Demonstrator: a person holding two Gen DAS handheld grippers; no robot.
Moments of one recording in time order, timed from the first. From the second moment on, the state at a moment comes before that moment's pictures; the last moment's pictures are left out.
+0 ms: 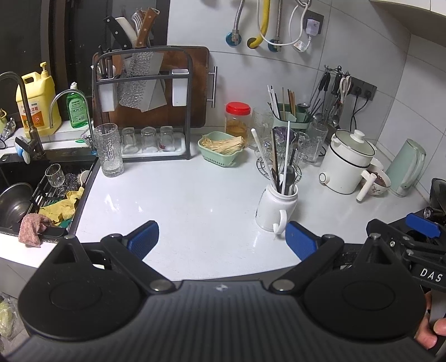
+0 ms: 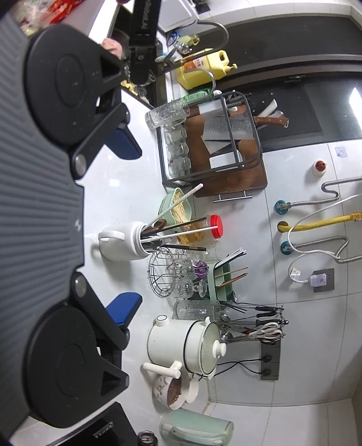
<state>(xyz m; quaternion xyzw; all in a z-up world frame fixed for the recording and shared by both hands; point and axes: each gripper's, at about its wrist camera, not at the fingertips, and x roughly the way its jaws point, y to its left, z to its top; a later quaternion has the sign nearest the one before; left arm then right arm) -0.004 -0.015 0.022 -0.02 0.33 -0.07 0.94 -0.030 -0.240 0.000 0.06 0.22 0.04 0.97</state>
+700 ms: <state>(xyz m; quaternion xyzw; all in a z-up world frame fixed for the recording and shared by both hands) 0.008 -0.006 0.016 -0.03 0.34 -0.07 0.94 -0.021 -0.229 -0.003 0.07 0.23 0.03 0.97</state>
